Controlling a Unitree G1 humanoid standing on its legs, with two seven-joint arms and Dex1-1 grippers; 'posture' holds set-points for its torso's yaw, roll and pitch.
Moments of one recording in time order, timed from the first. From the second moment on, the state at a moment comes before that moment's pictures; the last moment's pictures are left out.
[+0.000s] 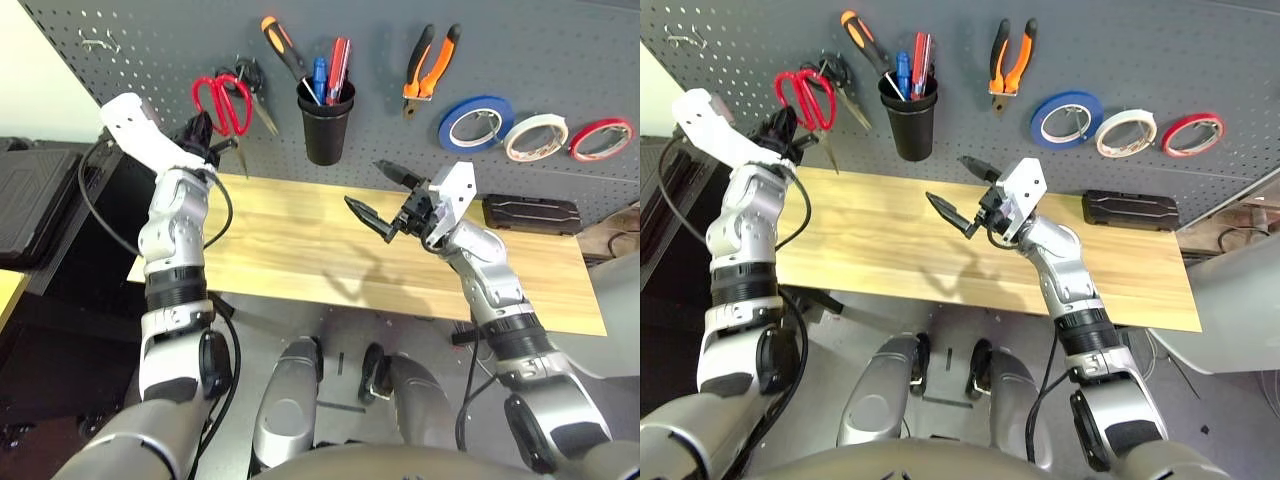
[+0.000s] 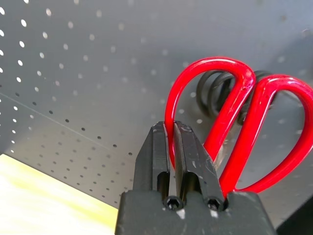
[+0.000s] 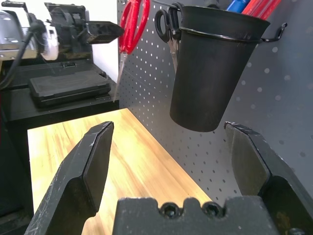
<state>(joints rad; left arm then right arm) -0.61 0.23 0.41 0.15 -0.48 0.31 -0.07 -0.43 -0.19 0.09 0.24 0.26 -0.20 0.76</state>
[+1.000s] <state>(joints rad) -0.70 0.28 0.41 0.29 -0.49 0.32 -0.08 -0.42 -0.19 0.09 0.23 0.26 -0.20 0.77</state>
